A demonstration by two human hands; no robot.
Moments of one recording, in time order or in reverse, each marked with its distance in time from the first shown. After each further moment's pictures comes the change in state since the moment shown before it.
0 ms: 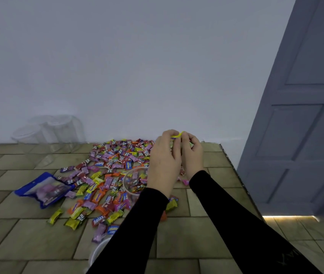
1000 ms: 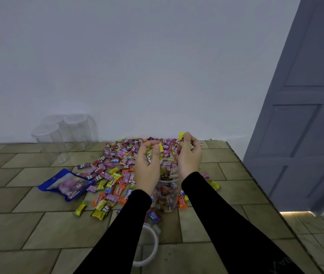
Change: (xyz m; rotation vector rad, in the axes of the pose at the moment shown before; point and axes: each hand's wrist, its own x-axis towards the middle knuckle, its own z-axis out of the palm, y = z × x) left_hand -0.025 -0.078 -0.074 -0.472 0.067 -0.241; right_hand -0.064 0.005 0.074 -0.039 0.252 0.010
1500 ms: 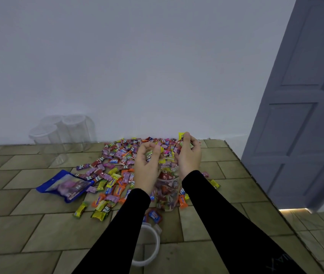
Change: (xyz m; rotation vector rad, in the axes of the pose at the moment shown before) left_hand 0.004 -0.007 -0.005 -0.128 -0.056 -0.109; right_hand 0.002 0.001 0.000 0.006 0.029 0.064
